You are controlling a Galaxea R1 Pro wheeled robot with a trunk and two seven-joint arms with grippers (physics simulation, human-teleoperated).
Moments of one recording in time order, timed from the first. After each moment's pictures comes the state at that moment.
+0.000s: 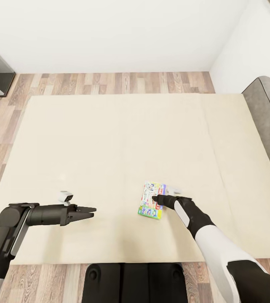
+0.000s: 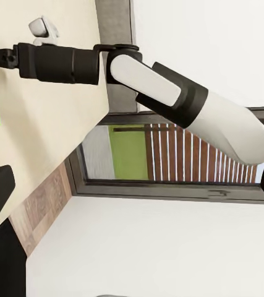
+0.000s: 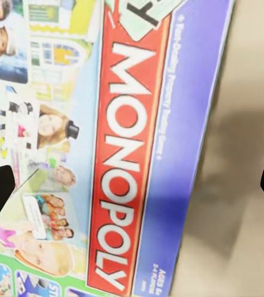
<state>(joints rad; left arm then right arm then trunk) -0.52 0.28 0.09 -1.43 0.11 1.02 -1.57 -0.90 0.06 0.06 -0.52 -0.24 0.42 0.09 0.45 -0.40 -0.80</state>
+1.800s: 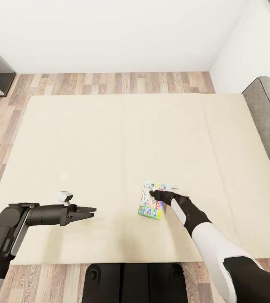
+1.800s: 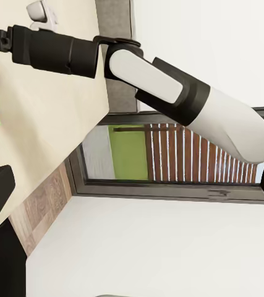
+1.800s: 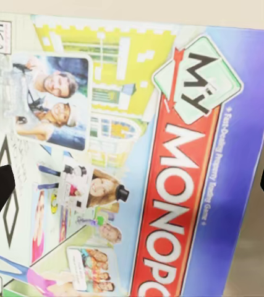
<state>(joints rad) -0.52 0.28 0.09 -1.43 0.11 1.02 -1.57 -0.93 0.09 0.06 -0.50 -0.23 0.32 0.09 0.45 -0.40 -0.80</state>
